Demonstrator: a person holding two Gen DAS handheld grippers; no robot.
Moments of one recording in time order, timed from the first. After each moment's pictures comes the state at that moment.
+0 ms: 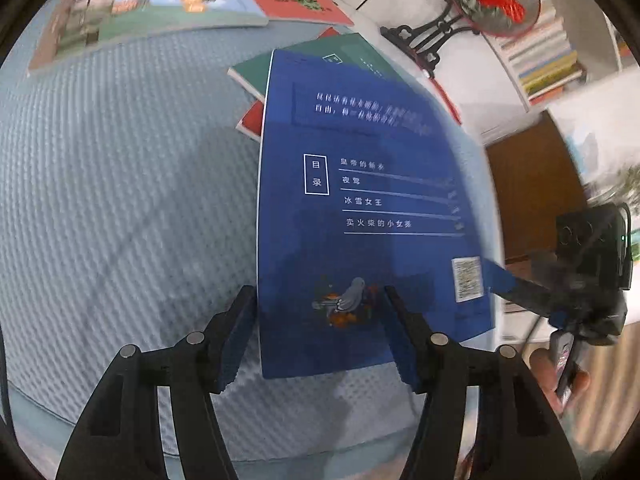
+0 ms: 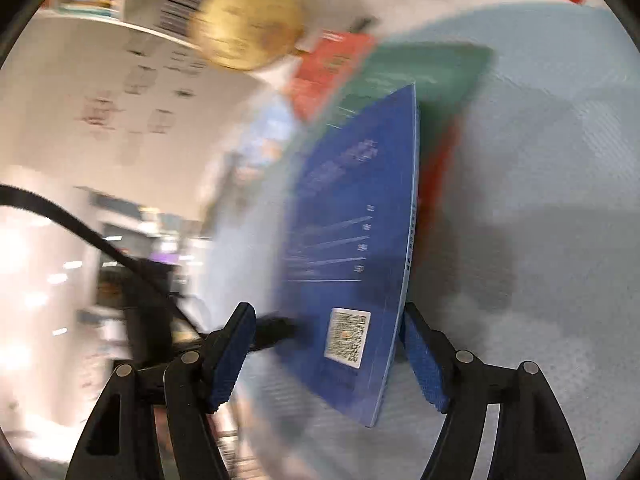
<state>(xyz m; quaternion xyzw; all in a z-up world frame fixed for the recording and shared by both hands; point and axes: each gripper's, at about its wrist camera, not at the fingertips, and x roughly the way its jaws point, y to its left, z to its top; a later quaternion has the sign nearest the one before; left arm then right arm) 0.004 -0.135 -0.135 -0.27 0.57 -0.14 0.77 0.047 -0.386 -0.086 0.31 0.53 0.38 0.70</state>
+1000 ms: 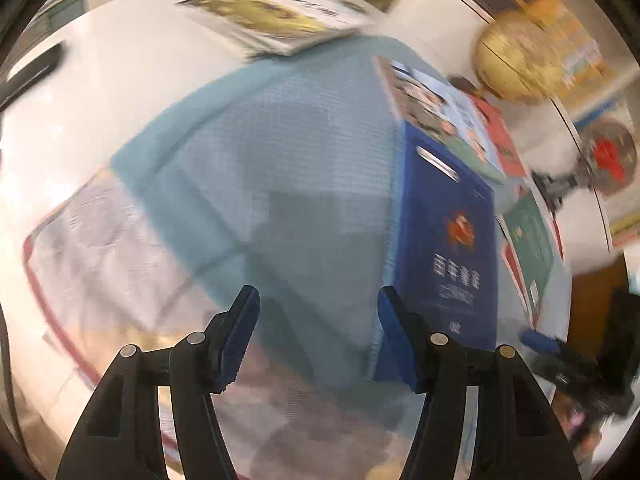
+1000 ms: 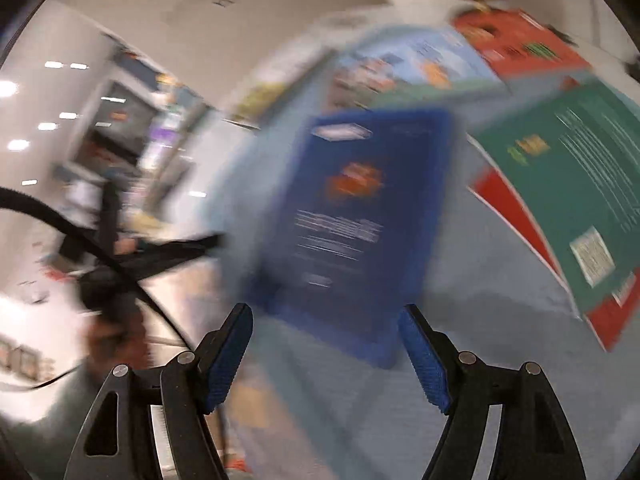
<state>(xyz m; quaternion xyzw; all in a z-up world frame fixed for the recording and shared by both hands) -0.095 0.068 -0.116 -0.30 0.51 0.11 0.80 0.022 -0.183 -0.099 0.02 0.59 0.37 0.72</state>
